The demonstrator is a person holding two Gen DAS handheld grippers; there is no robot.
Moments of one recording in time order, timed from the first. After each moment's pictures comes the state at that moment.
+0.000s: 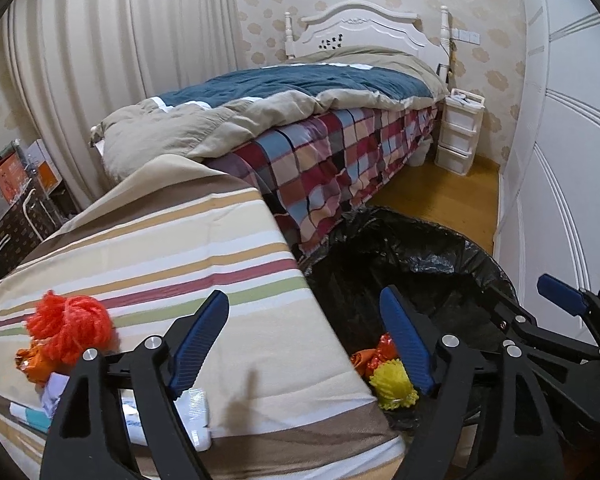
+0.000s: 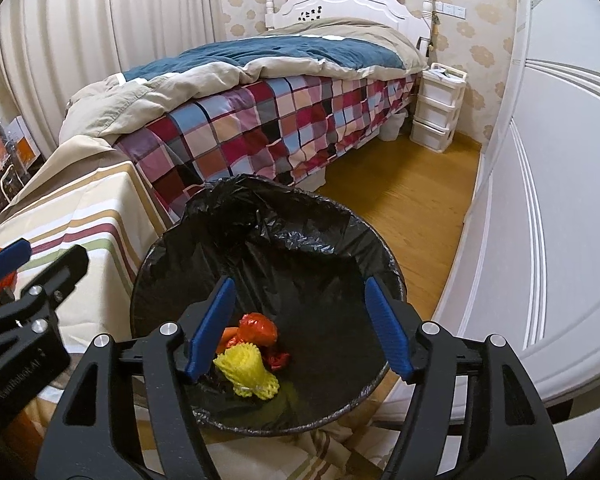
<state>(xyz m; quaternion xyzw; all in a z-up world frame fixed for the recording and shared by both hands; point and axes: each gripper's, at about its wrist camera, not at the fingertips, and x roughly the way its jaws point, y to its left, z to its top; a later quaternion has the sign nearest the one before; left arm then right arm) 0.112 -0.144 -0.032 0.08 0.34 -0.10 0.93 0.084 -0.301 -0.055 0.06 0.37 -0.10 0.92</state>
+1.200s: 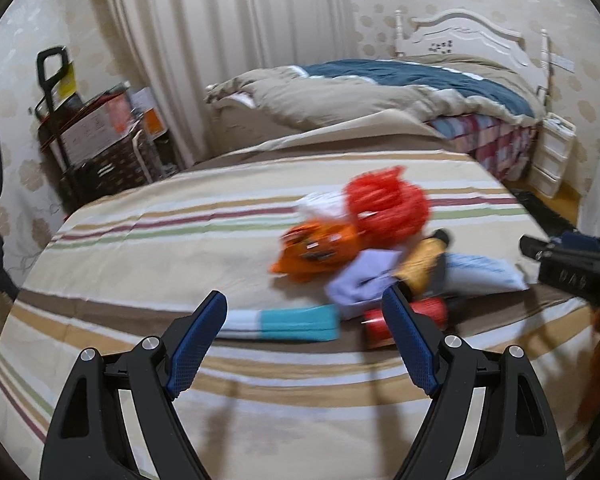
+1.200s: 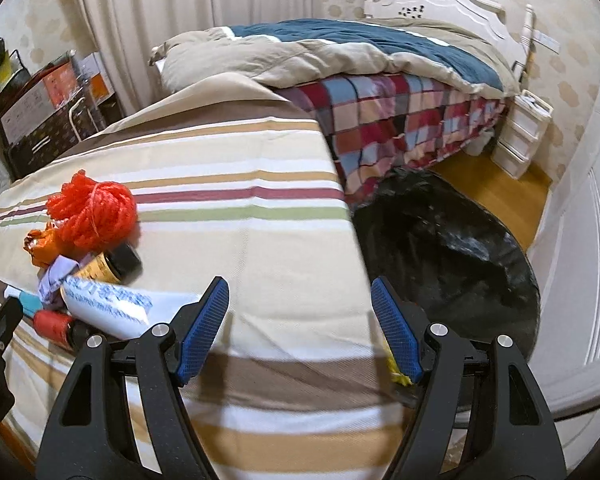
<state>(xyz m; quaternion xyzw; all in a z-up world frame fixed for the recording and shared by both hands) 0.037 0.067 -0.035 0.04 0.36 0.07 0.93 0.098 -0.134 -0.046 -0.01 0.41 0.03 0.91</state>
